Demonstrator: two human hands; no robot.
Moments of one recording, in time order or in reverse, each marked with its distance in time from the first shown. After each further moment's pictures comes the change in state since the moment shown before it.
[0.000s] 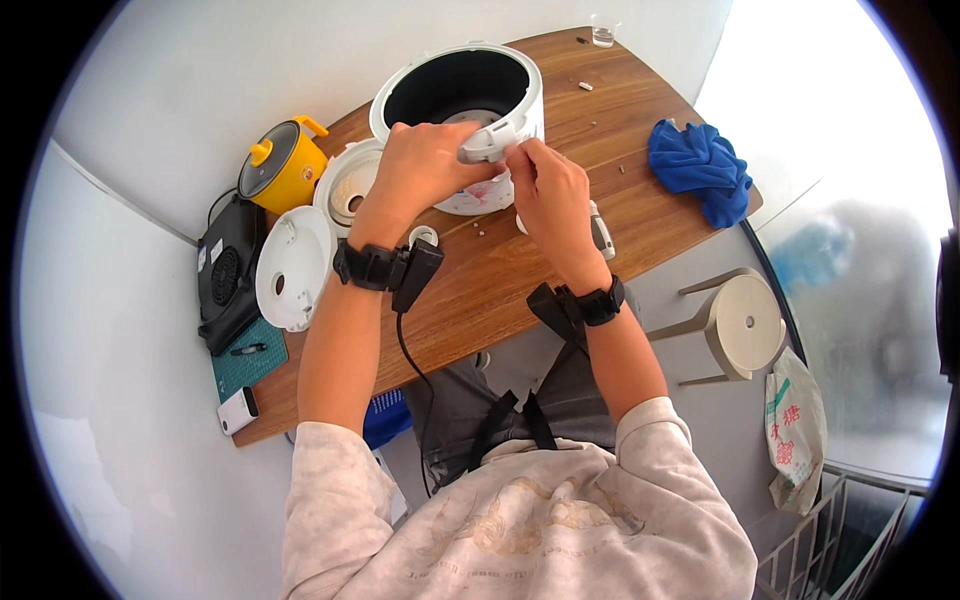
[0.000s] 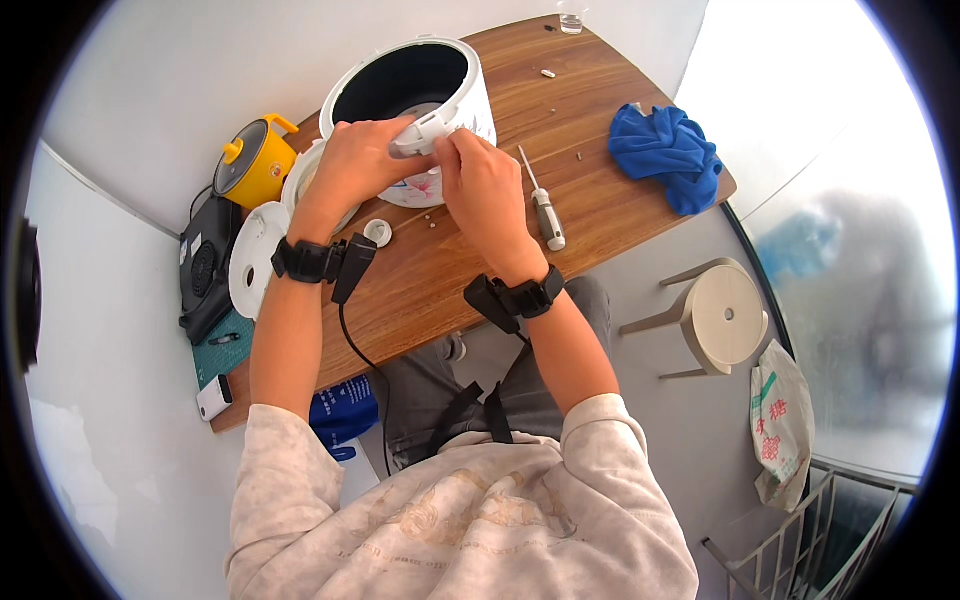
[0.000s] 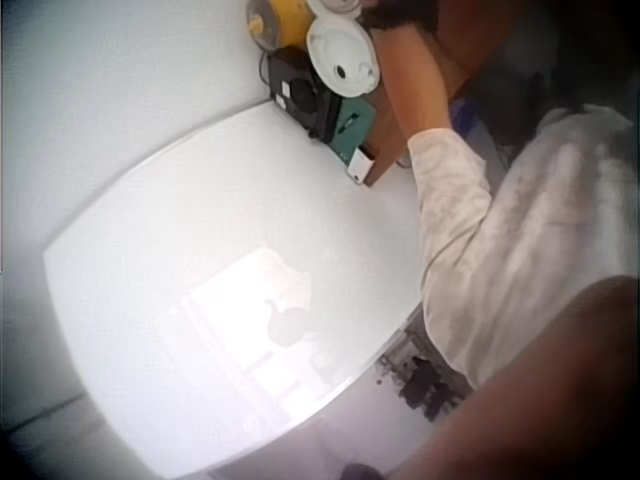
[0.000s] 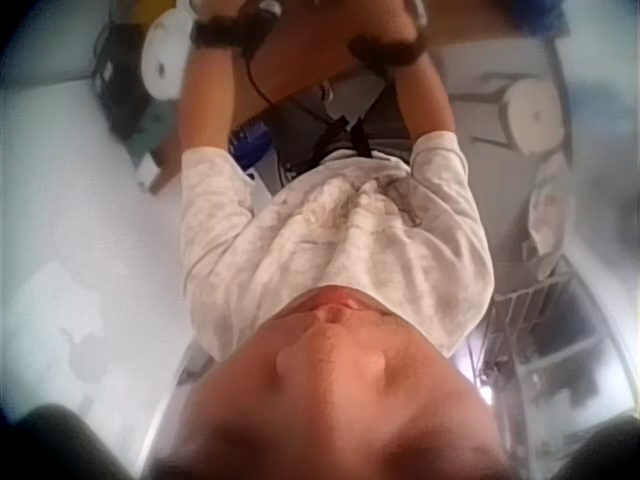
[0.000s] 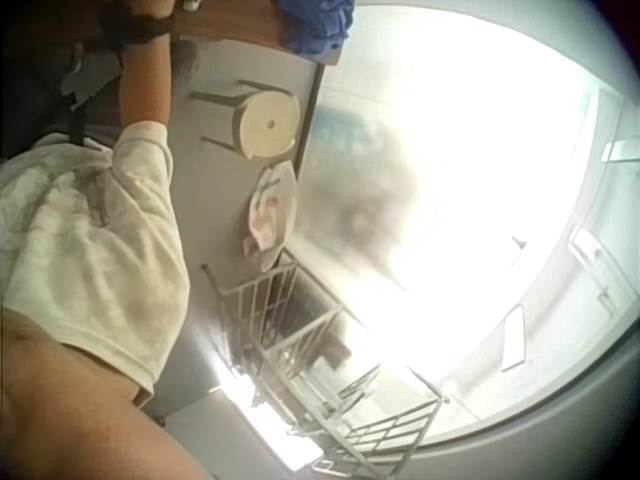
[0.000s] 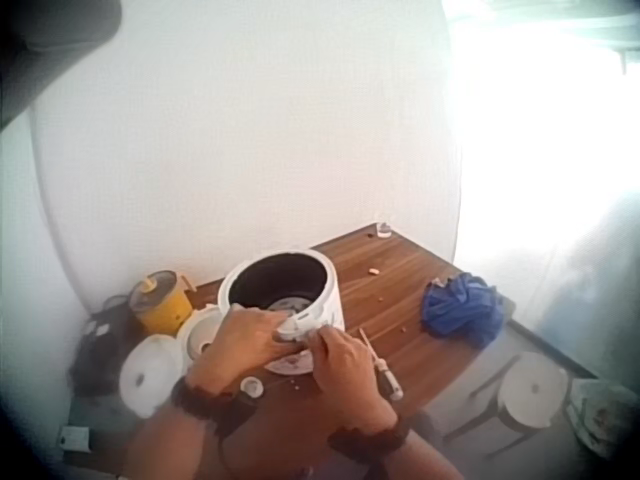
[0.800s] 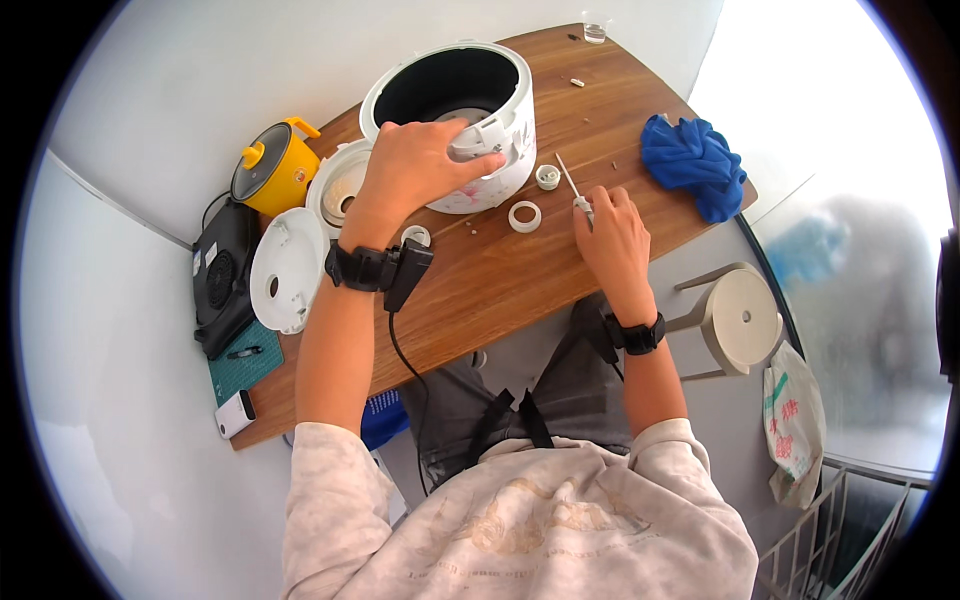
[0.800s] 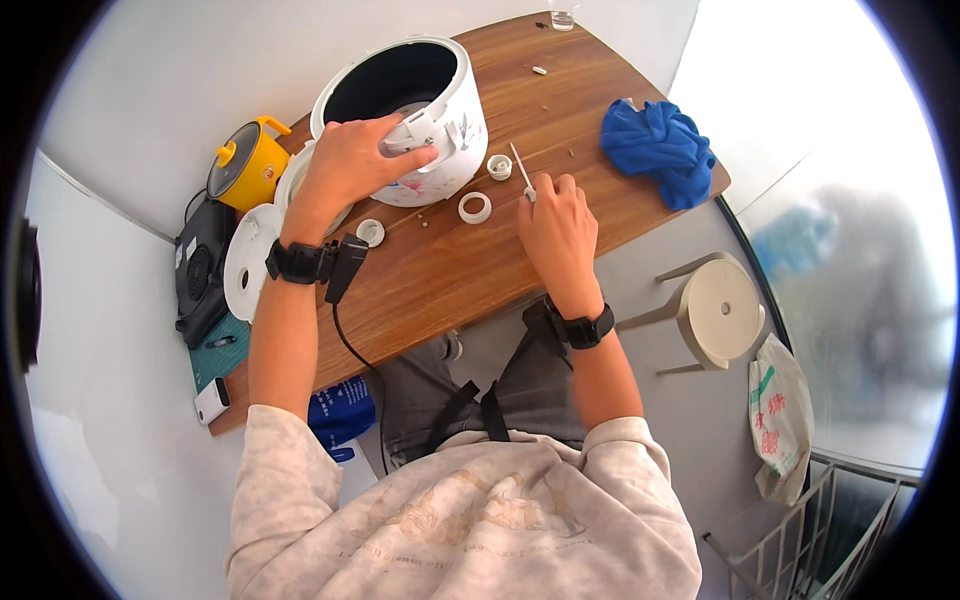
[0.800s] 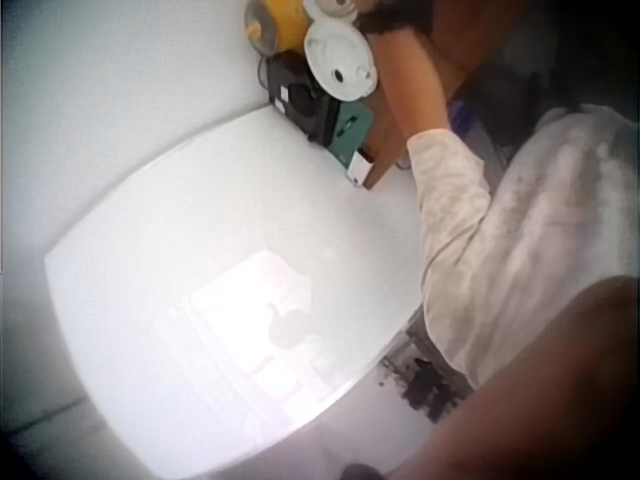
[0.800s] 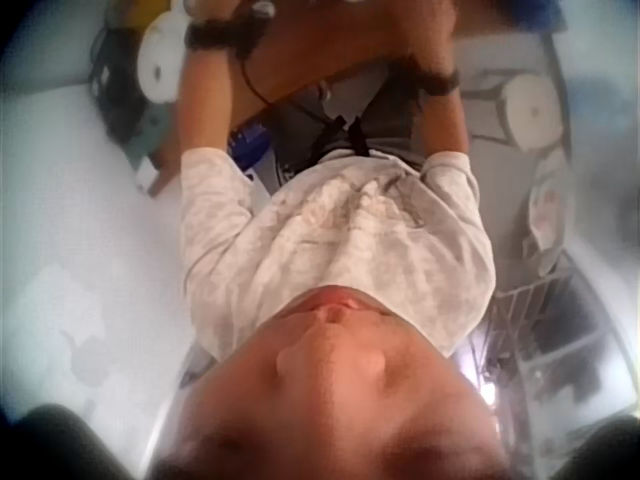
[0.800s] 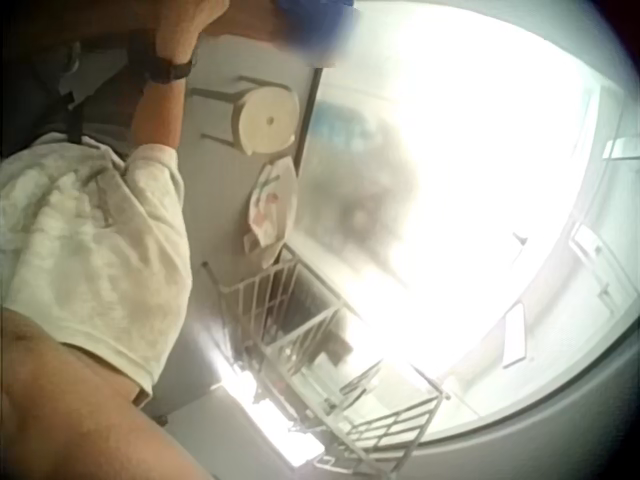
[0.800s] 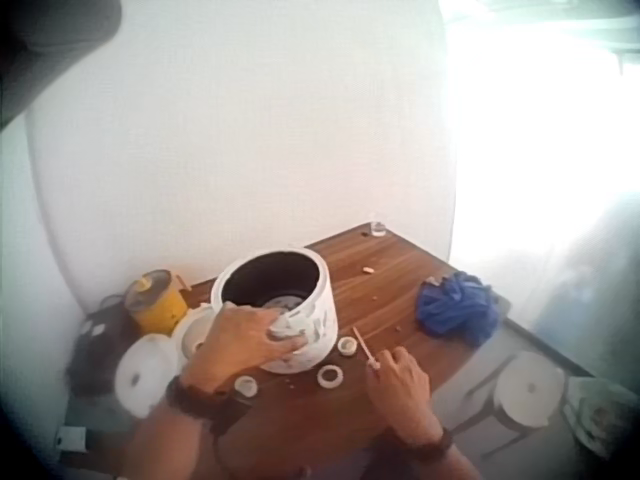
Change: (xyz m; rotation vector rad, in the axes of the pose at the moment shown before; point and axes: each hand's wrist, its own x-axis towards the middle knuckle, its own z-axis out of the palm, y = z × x) left_hand -0.001 -0.001 0.002 0.008 0.019 -0.020; right_hand -0.055 0.046 -0.069 -0.596 -0.237 0.210
